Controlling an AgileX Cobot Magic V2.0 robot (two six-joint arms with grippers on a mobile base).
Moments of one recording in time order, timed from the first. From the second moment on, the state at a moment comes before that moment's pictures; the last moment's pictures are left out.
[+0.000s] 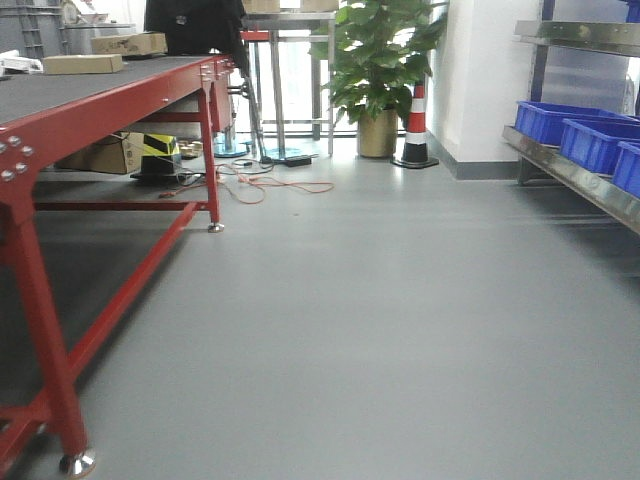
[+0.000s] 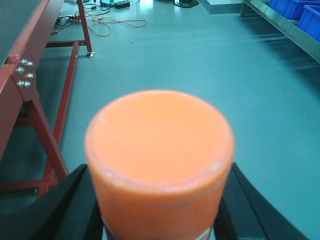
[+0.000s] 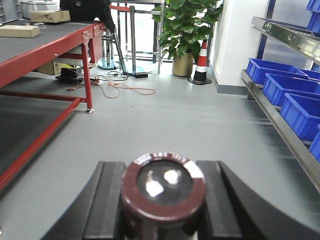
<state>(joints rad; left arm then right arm) -0.22 0.69 -0.89 -0.03 0.65 0.05 0.08 0.33 -0.74 0.12 0.60 -0.09</state>
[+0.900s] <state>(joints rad) -0.22 0.69 -0.89 -0.03 0.65 0.05 0.08 0.33 -0.74 0.12 0.60 -0.09</state>
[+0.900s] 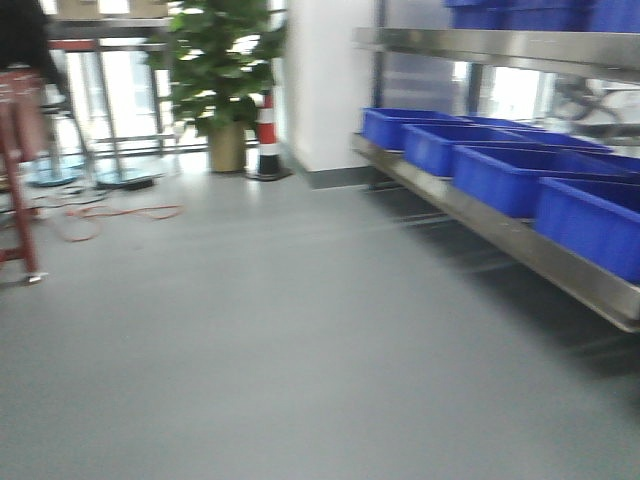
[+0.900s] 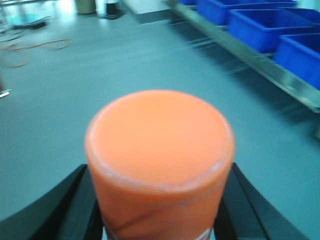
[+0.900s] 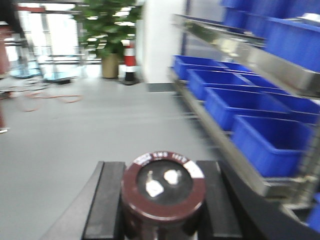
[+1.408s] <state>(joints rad) -0.22 0.69 -0.89 -0.03 0.65 0.05 0.08 0.33 -0.74 0.12 0.60 -0.09</state>
